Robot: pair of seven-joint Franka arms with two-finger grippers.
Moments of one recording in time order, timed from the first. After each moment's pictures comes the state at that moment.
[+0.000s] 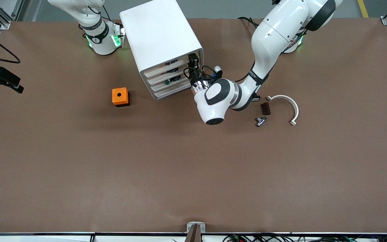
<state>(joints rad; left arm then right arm) -0.54 0.82 -0.26 -1.46 -0.94 1.35 -2.27 -0.04 -0.10 -0.05 -1.71 0.00 1.67 -0.02</state>
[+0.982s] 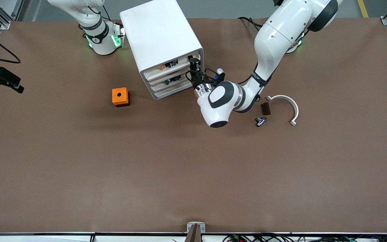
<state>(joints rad) -0.48 0.82 -0.26 -1.45 -0.95 1.34 -2.27 -0.04 -0.10 -0.05 -1.71 0.00 1.67 -0.02</state>
